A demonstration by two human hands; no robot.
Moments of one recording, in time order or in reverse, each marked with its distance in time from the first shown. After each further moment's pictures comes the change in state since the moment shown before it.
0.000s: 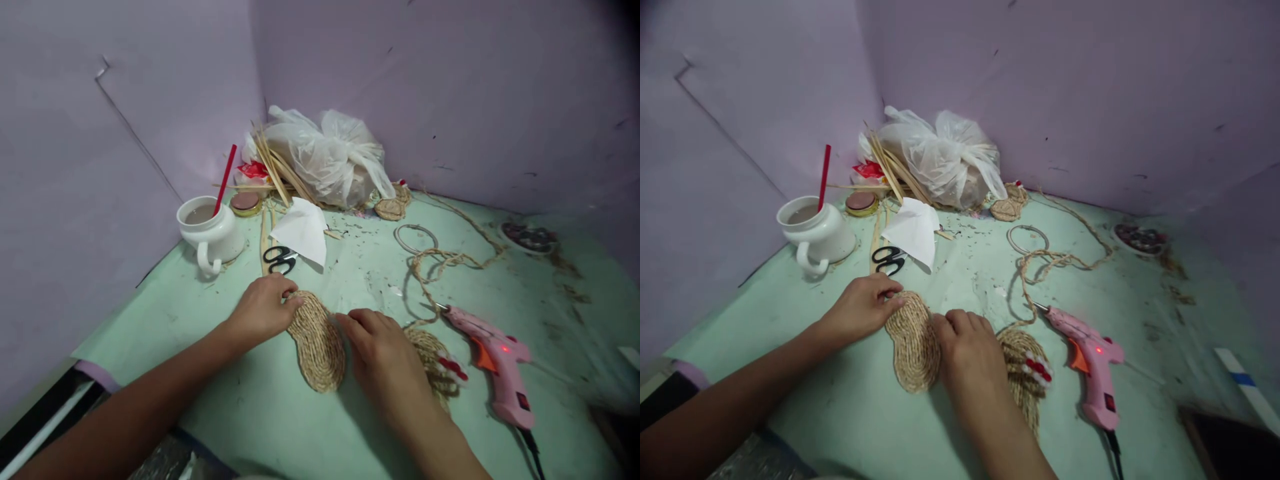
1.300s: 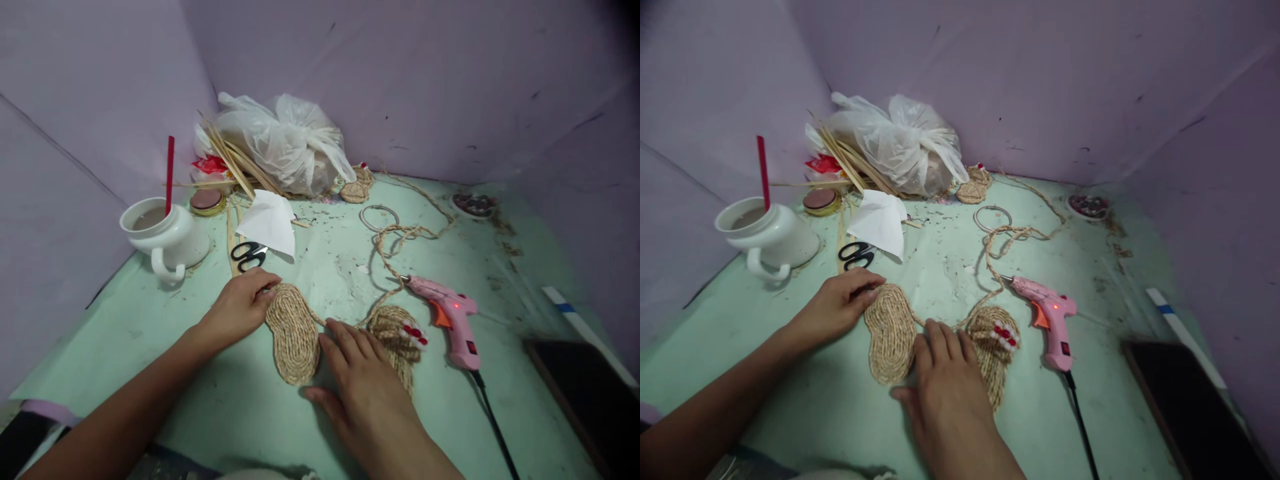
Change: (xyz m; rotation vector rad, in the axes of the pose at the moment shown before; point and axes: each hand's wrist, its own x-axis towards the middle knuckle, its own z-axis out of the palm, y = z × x) left_hand 0.003 -0.001 0.004 -0.043 -0.067 0.154; right_hand -0.049 -0.021 -0.003 0.023 -0.130 0.129
